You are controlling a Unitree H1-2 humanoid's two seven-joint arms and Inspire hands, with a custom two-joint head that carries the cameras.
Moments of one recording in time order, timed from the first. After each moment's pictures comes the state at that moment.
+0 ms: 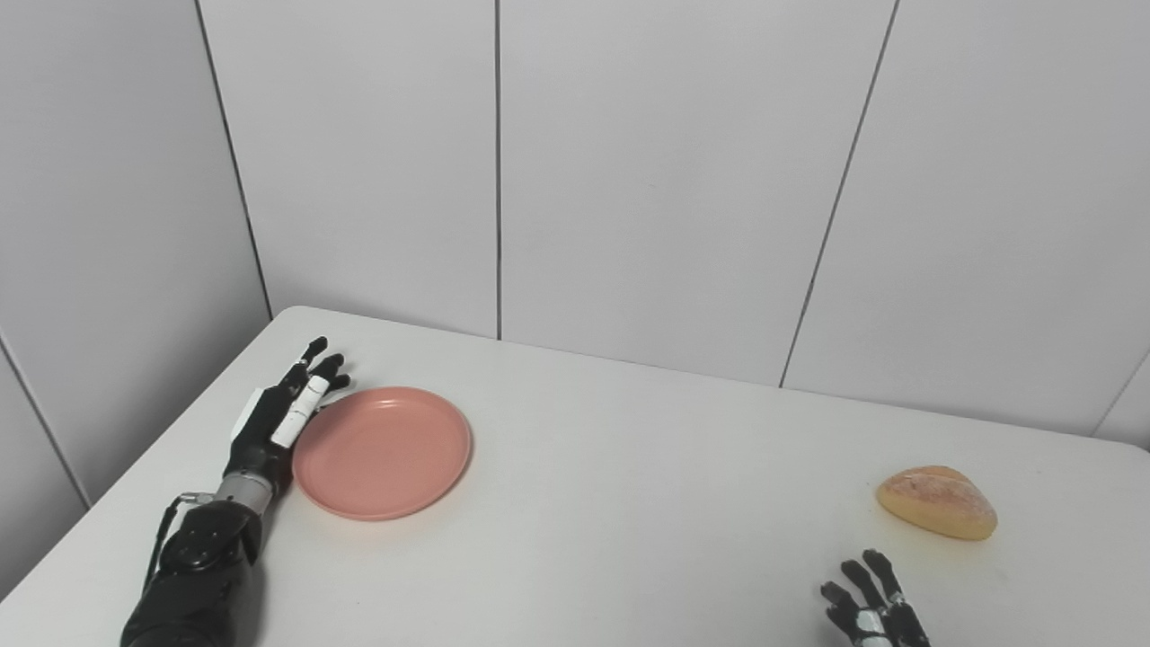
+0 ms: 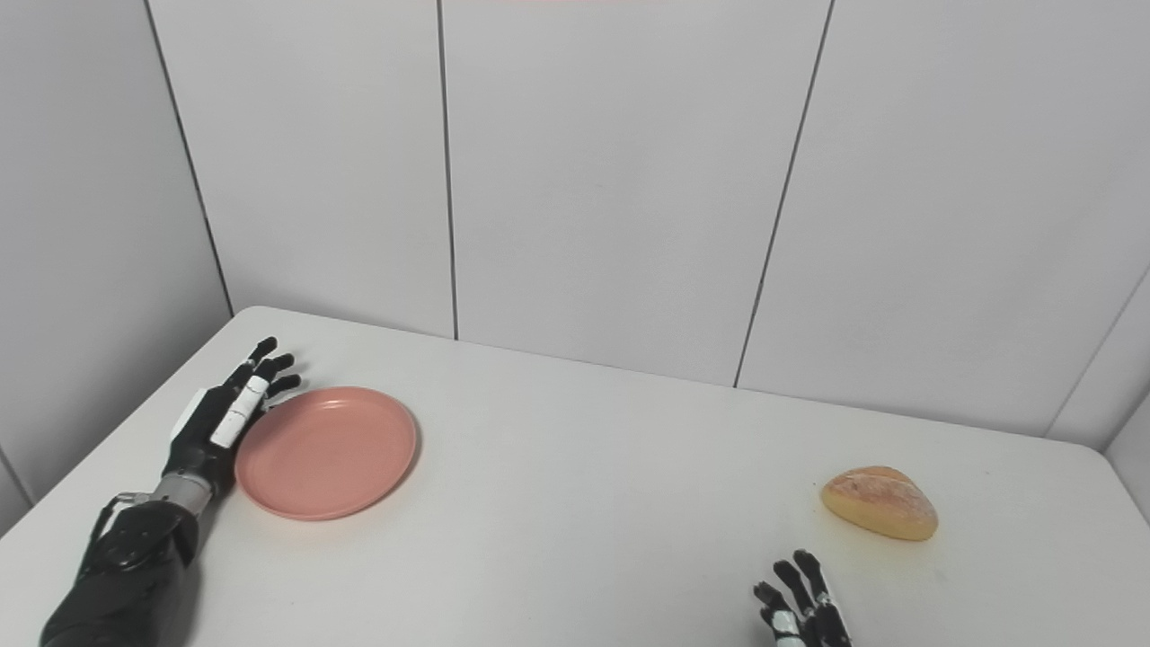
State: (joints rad) left arm -0.67 0.45 0.23 1.06 -0.17 -0.46 -0.24; right arm 0.04 0.02 0.01 -0.08 0.14 -0.09 0.05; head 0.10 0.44
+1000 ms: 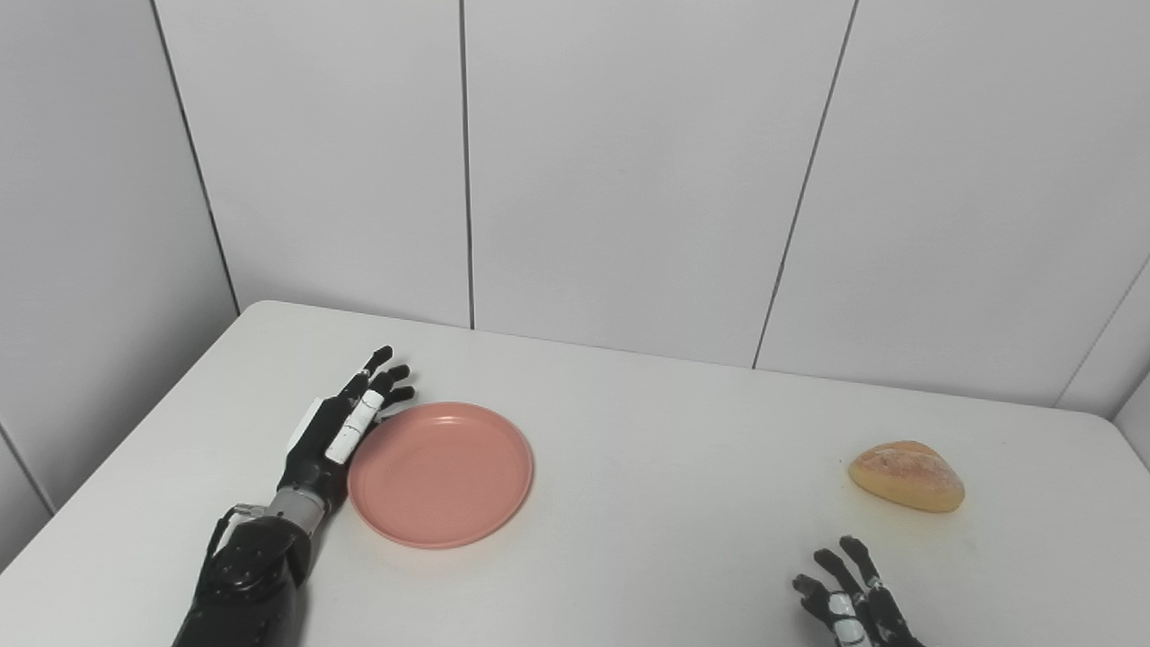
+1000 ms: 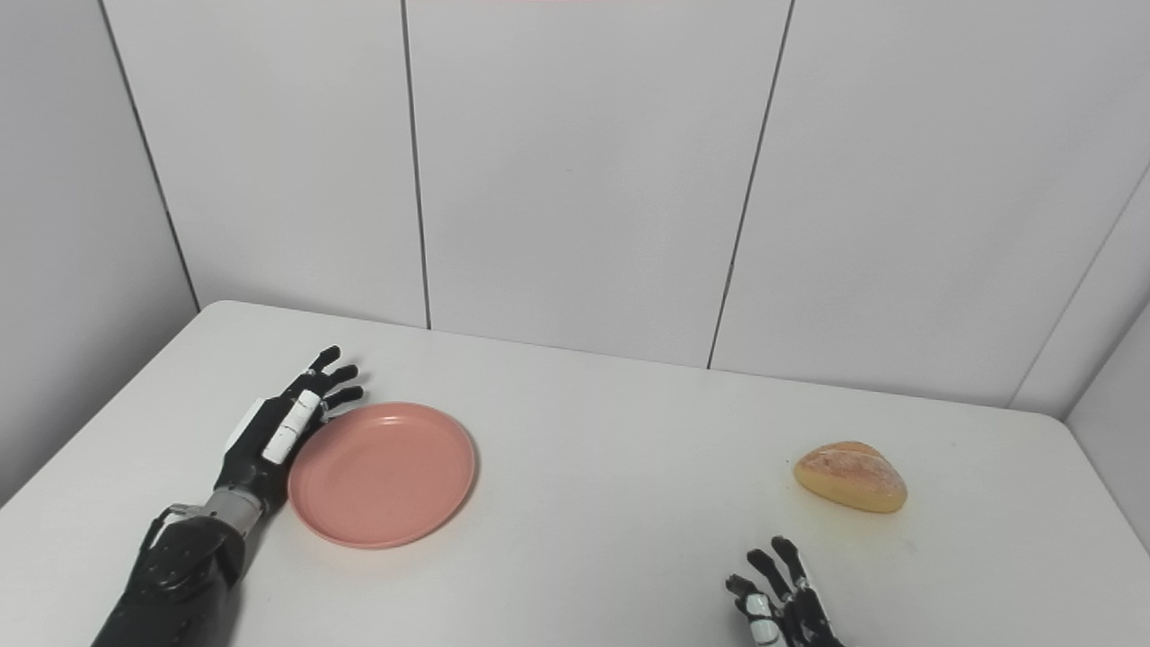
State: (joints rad) left arm -0.55 0.33 0.15 0.70 -0.18 -0.23 -0.25; right arm 0.06 0.05 0.02 -0.11 0.11 -0.06 0.02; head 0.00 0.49
